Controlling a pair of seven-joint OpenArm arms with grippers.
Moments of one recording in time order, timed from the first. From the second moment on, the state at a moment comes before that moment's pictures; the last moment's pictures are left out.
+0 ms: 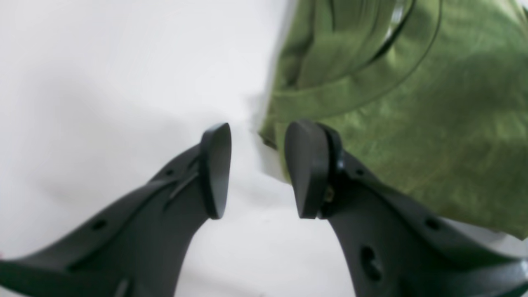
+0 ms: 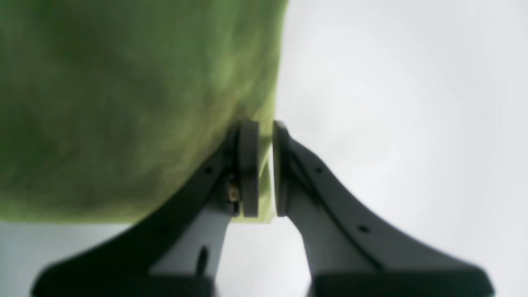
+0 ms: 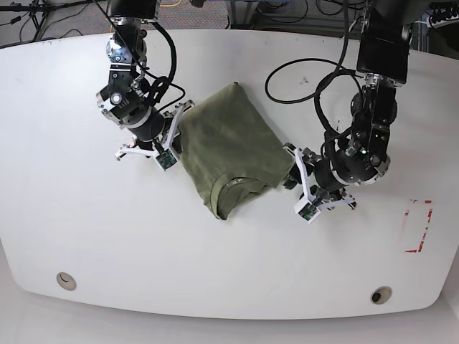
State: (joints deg) left arm -12.9 -15.5 10.6 96.3 -18.7 -27.7 58.4; right arm -6.9 0.6 7.4 104.4 -5.5 40.2 -45.4
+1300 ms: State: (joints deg) left arm -0.5 -5.3 16.6 101.5 -18.3 -27.7 60.6; right arm 4.0 -3.1 7.2 92.6 -5.5 40.1 -45.5
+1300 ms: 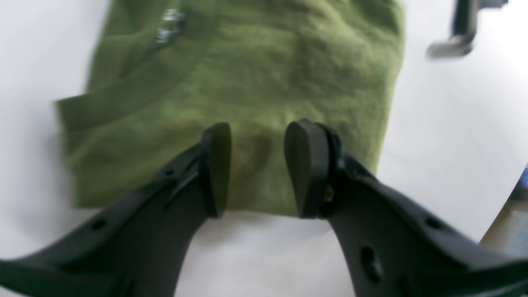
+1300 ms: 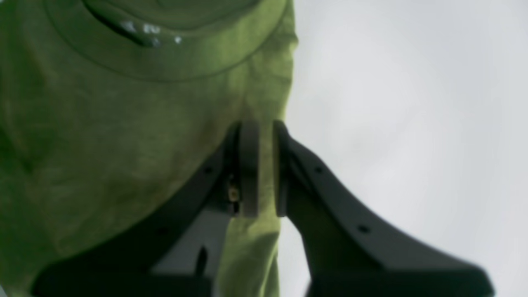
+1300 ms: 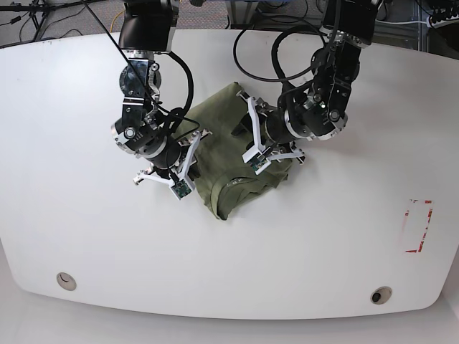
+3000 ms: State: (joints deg) left arm -0.8 -14.1 12.9 90.7 -19.7 -28.0 55.1; right arm -6.9 -5.2 7.2 94.0 -5.8 40.1 -39.4
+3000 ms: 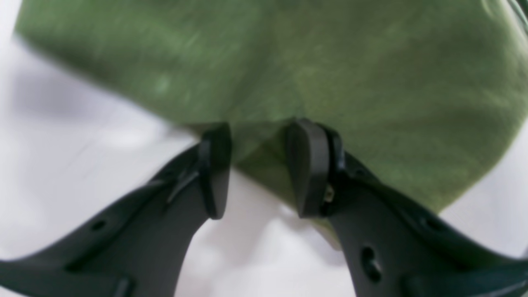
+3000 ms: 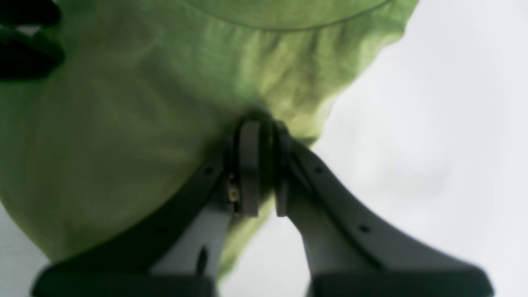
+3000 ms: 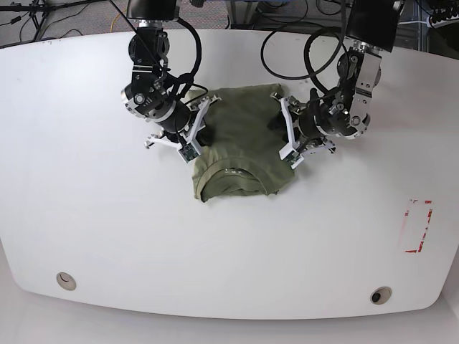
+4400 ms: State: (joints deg) left arm -1.3 -5.2 5.8 105.1 -18.1 -14.9 56.4; right arm -6.5 -5.0 7.2 109.0 -5.5 40.1 -48.9
